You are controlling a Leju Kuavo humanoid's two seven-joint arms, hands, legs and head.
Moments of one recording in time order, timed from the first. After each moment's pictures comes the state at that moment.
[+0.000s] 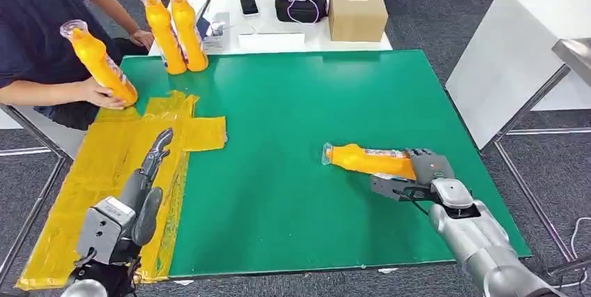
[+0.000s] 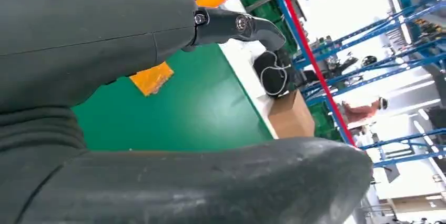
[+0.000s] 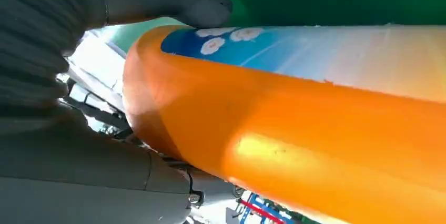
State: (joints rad) left arm 0.15 0.03 -0.17 -2.00 -0.23 -0.07 -0.04; right arm -0.50 -0.25 0.48 -0.65 1.12 0.09 0.08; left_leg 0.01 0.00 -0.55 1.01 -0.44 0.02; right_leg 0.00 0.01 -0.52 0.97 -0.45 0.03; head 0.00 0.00
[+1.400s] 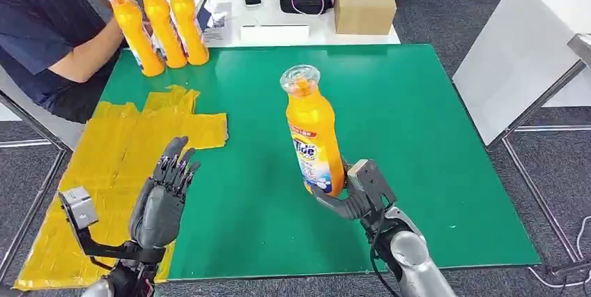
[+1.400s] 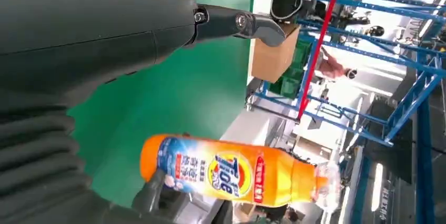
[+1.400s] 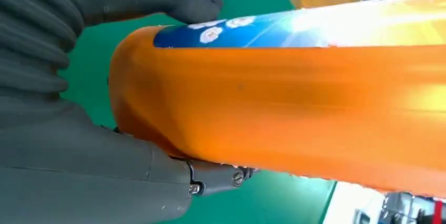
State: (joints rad) left arm 0.16 0.03 -0.30 -1.93 0.43 -0.03 -0.04; right arm -0.15 -0.04 0.41 -1.41 -0.11 0.23 -0.05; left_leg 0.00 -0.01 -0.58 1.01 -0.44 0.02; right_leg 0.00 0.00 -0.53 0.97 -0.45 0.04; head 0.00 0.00
